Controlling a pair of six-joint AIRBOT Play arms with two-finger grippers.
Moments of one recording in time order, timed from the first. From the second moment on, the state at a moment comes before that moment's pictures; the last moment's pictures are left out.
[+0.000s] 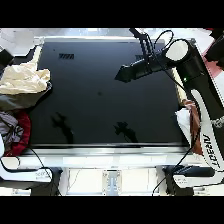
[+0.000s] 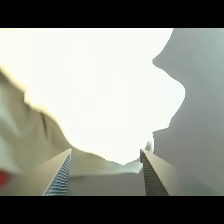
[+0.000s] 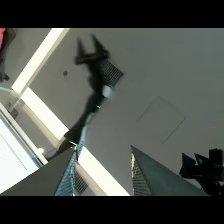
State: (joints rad) left arm 0.33 -1.50 1.73 1.75 -1.09 -2.24; right arm 0.35 -1.48 1.77 -0.97 1.28 1.32
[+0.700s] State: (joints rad) left arm 0.62 -1.82 1.73 1.34 -0.98 -2.15; right arm 0.35 -1.48 1.77 -0.97 1.18 1.33
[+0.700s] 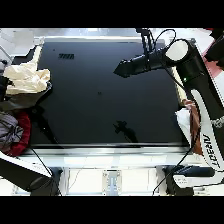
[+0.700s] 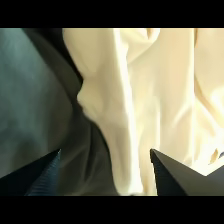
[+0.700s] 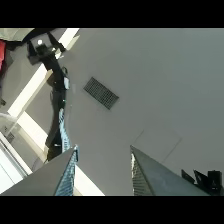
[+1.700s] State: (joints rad) left arm 0.58 -1.74 1.73 0.62 -0.84 -1.46; right arm 0.35 -1.48 1.91 -0.96 1.16 1.33
